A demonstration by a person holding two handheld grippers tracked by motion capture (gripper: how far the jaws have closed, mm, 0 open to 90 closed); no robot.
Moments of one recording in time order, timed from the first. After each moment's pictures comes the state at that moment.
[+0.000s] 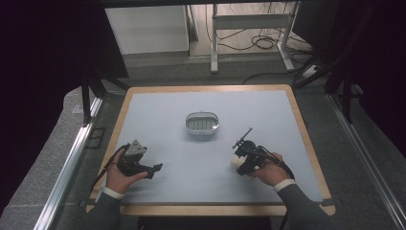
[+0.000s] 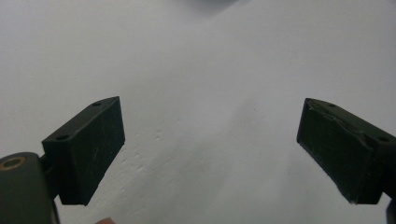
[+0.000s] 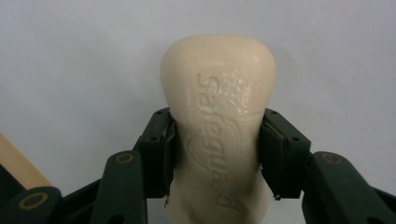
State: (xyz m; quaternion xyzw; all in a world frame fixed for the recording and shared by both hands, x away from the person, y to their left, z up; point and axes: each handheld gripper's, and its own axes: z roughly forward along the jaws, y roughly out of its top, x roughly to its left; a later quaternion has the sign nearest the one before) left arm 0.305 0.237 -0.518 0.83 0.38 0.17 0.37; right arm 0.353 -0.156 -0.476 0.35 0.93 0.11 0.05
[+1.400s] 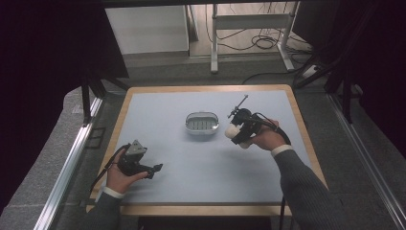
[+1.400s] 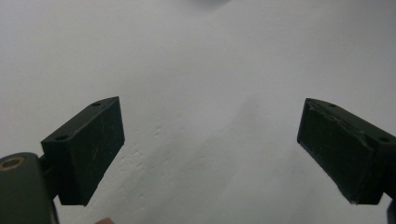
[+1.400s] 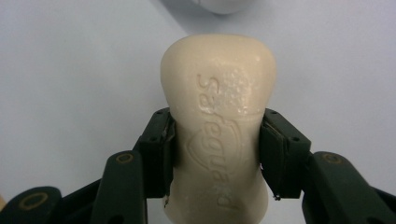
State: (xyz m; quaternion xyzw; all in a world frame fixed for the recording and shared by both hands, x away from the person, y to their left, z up) left arm 0.308 0.237 -0.522 0.83 0.38 0.16 0.36; right arm 0.424 -0.139 -0.417 0.28 0.94 0.15 0.09
